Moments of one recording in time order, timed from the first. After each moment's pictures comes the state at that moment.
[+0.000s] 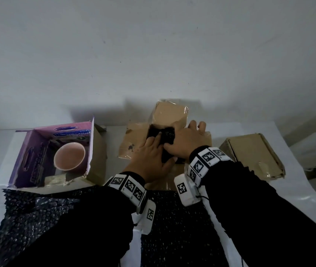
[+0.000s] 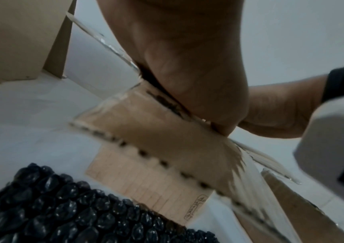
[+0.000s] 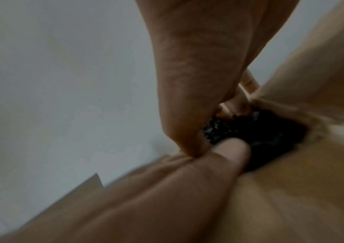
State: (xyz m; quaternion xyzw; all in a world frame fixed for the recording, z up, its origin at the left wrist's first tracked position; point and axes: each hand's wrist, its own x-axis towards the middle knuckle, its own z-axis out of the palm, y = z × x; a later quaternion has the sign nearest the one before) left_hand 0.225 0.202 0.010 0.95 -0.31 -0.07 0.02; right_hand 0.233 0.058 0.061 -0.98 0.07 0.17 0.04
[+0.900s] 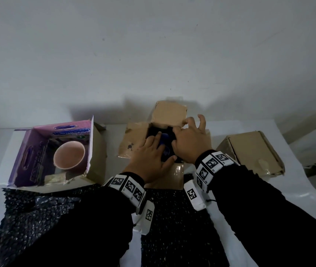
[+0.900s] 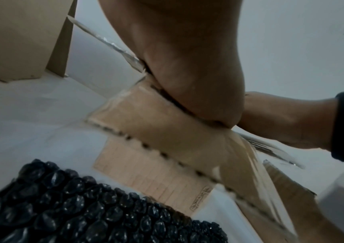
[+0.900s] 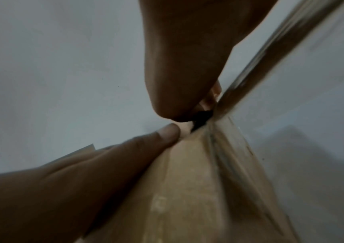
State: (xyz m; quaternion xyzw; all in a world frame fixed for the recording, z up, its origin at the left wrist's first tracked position) left_hand 0.223 0.203 0.004 0.95 -0.29 -0.07 -0.01; right_hand 0.229 0.041 0.034 -1.00 -0.04 0.05 -0.02
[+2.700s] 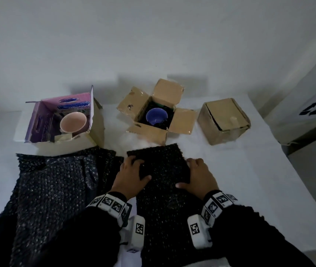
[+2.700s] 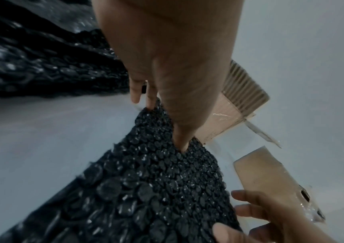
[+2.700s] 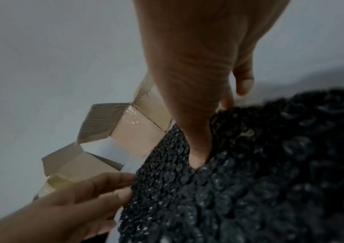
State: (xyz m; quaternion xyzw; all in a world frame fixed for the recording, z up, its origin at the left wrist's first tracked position) left_hand 0.063 0.272 -0.041 0.95 -0.14 -0.20 0.17; right_hand -0.003 0.034 -0.041 -0.95 0.12 0.15 0.23
